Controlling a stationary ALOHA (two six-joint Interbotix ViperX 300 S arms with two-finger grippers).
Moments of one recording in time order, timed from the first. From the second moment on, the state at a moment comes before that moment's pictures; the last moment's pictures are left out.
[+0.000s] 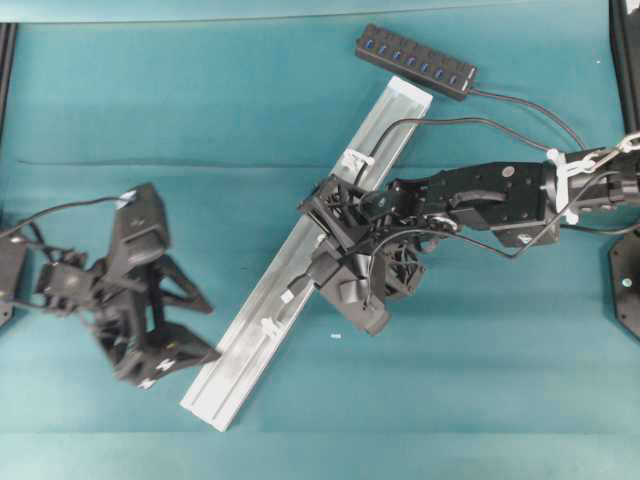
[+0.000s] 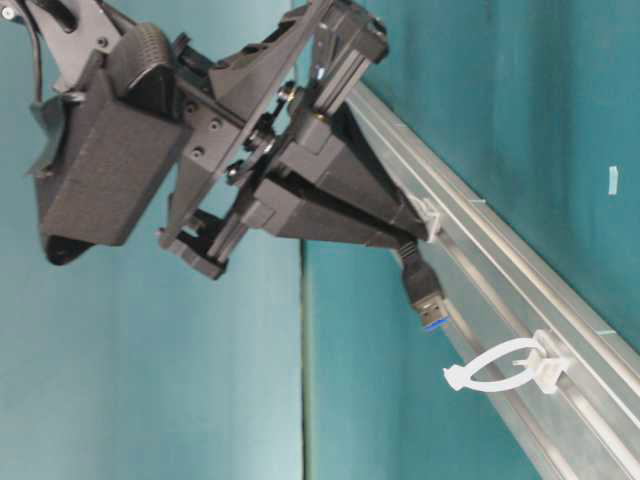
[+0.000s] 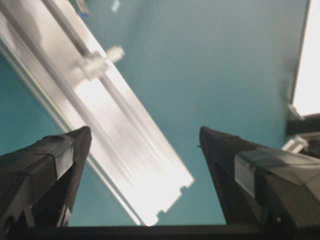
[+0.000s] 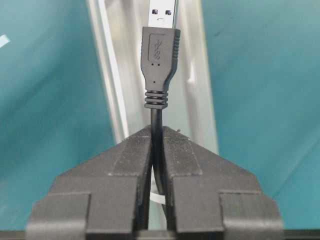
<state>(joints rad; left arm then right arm) -0.21 -0.35 0.95 0.02 0.00 -0.73 -0.08 0.19 0.47 0.26 0.33 -1.23</state>
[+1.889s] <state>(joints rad) -0.28 -0.37 0.97 0.02 0.03 -0.76 0.01 0.29 0.35 0.26 0.35 -1.23</state>
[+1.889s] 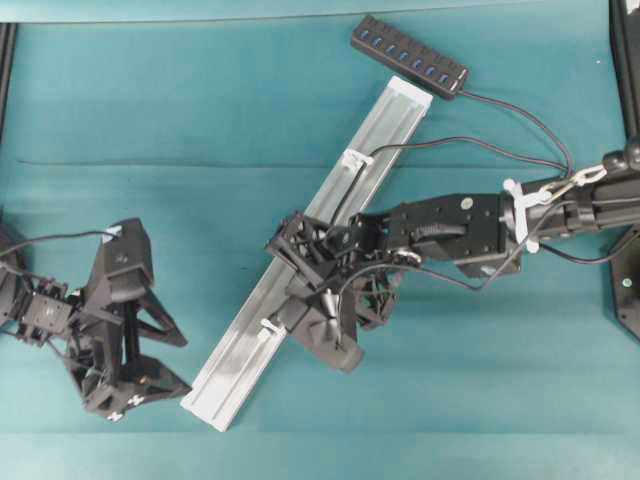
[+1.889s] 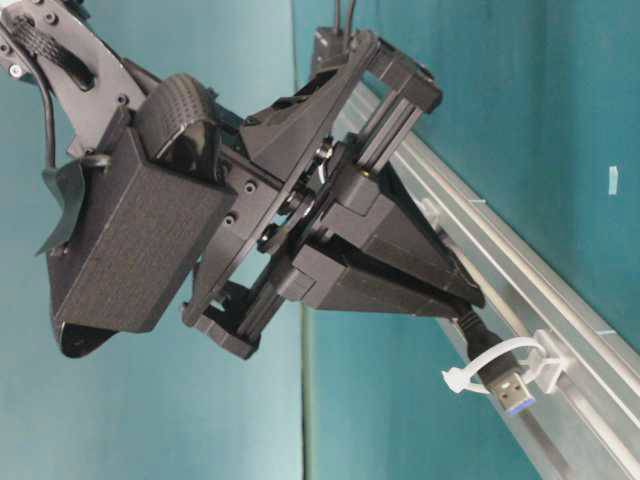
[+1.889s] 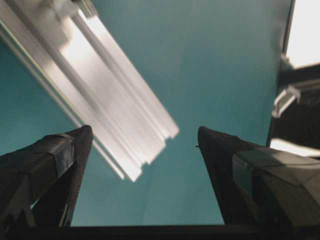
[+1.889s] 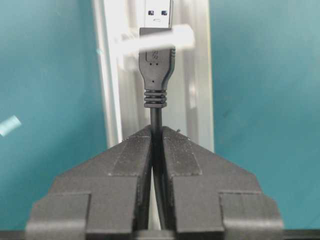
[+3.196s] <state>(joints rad) -0.17 -0.02 0.92 0.02 -0.35 -0.86 0.03 0.33 0.26 0.33 0.41 -1.23</state>
